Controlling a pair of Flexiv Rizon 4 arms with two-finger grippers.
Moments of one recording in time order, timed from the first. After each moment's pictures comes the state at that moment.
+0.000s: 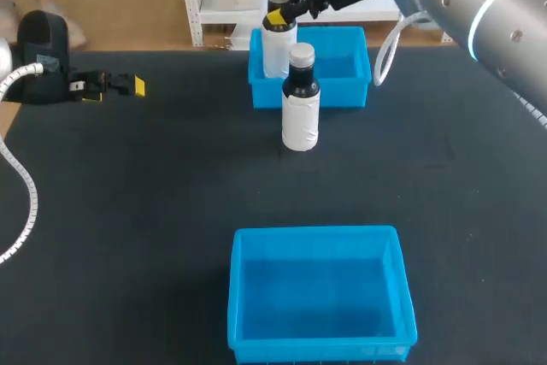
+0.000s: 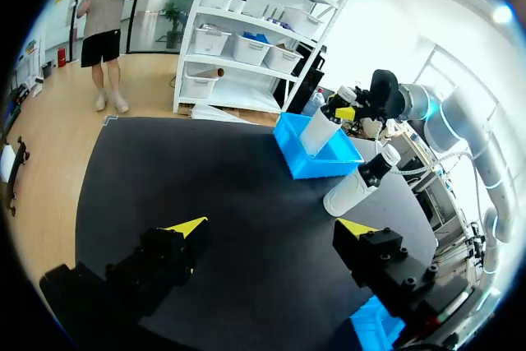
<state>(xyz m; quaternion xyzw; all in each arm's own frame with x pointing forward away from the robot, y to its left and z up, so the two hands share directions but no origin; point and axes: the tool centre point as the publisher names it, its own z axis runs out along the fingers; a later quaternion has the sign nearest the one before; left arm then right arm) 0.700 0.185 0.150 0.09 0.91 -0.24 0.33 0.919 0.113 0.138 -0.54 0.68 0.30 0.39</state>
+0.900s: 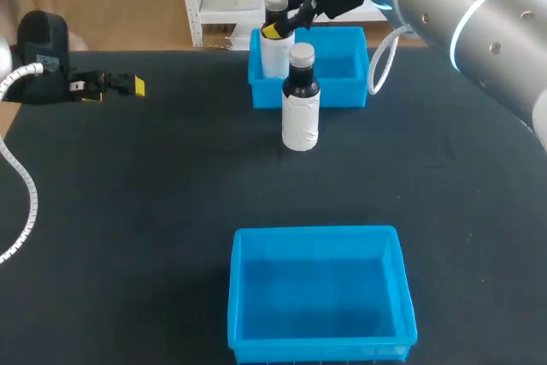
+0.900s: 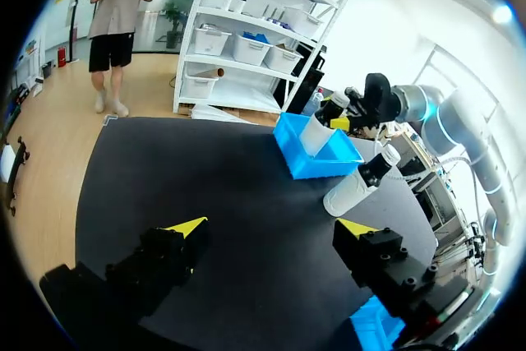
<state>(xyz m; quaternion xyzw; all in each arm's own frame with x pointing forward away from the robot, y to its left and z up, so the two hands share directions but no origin) 0.700 0.185 0.150 0.09 0.91 -0.24 0.33 0.925 0.110 0.118 -0.52 0.72 0.28 0.37</state>
